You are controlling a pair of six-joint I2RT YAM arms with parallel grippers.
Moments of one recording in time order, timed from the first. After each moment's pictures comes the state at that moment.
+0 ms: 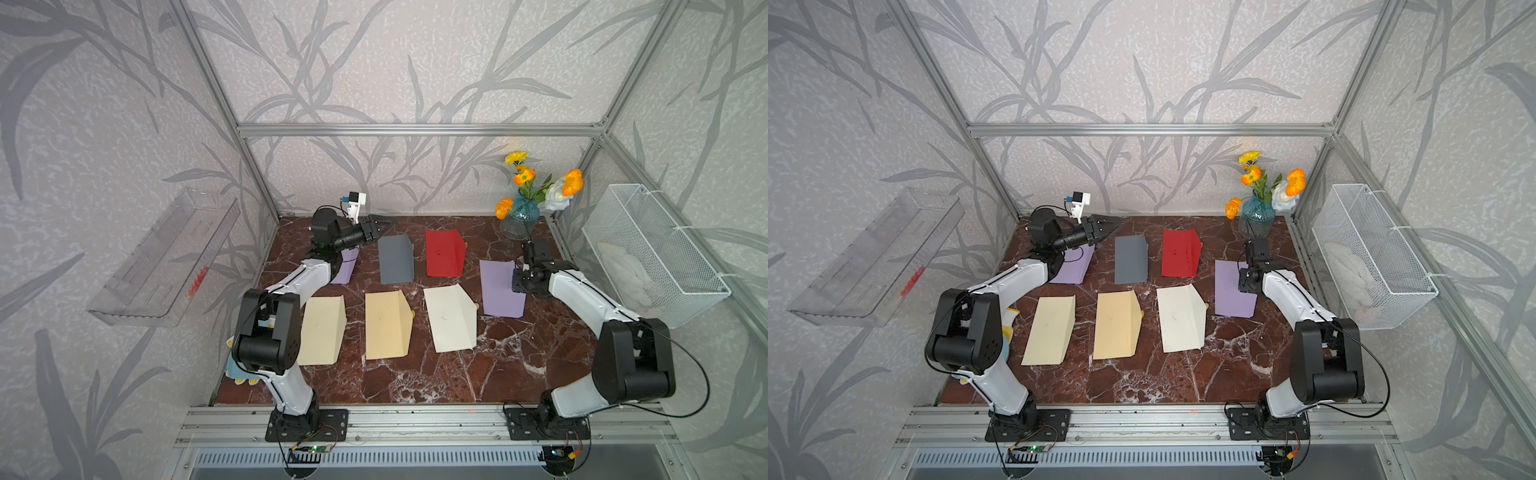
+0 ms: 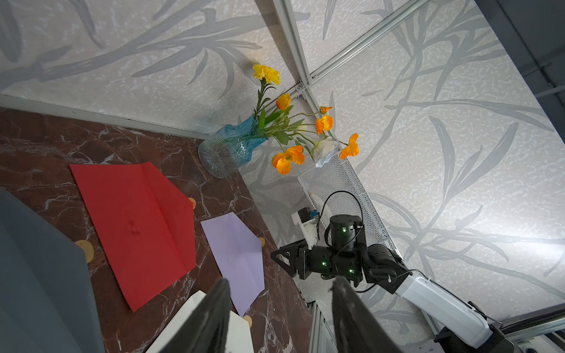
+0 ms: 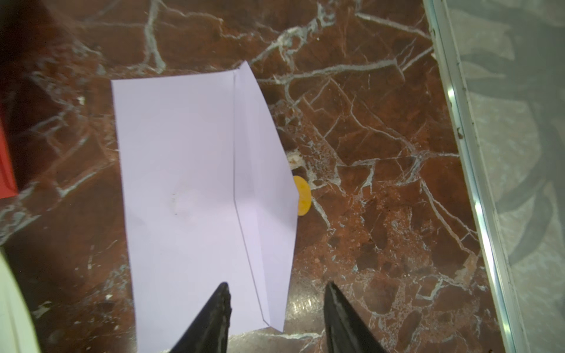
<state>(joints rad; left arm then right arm) -0.14 1.73 1.16 0.56 0.97 -0.95 0.09 1.51 1.05 -0.62 0.23 0.25</state>
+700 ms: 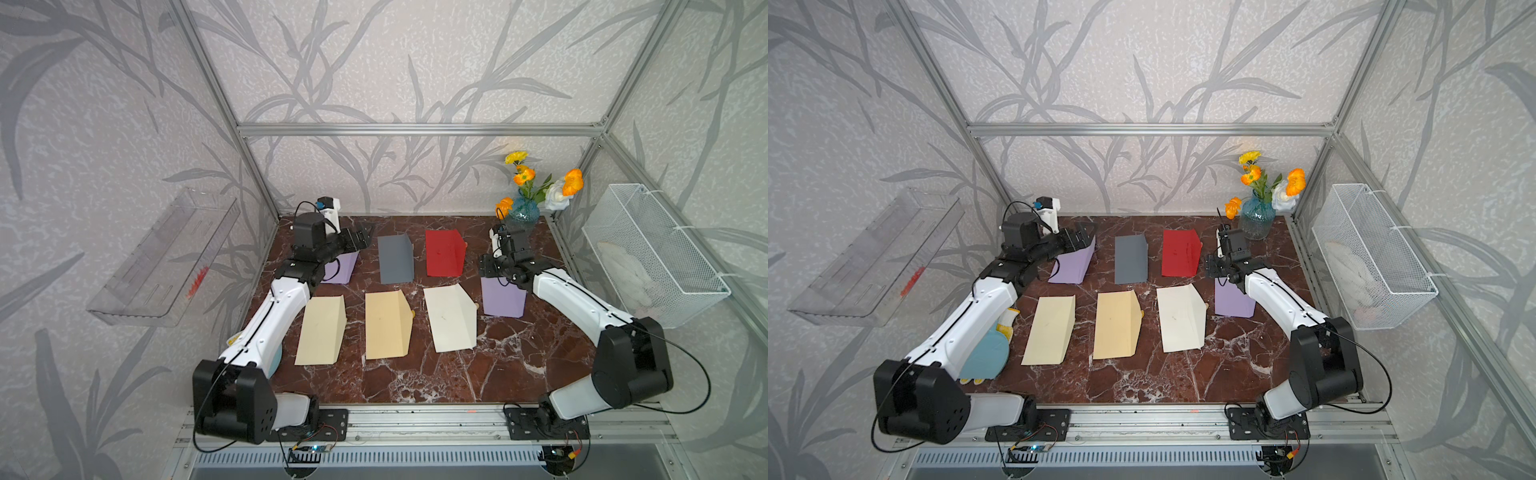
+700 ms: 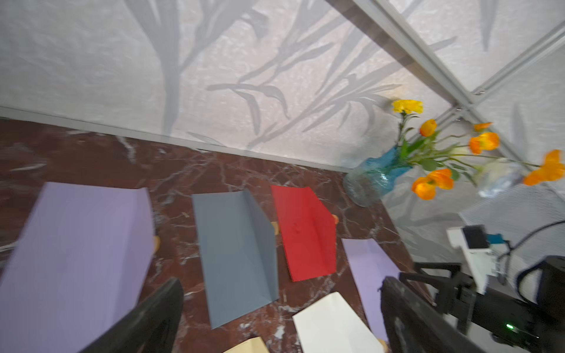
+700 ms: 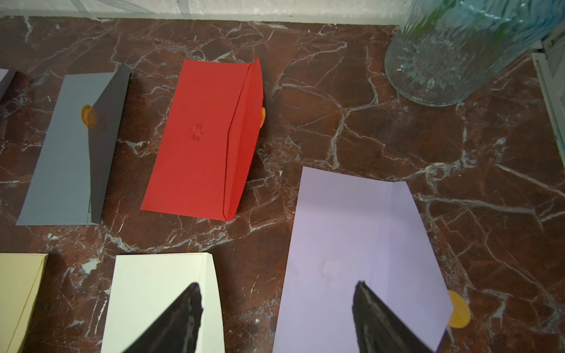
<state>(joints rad) -0.14 1.29 1.07 -0.15 0.23 -0.39 0.28 1.54 1.10 -0.38 0.08 0.16</state>
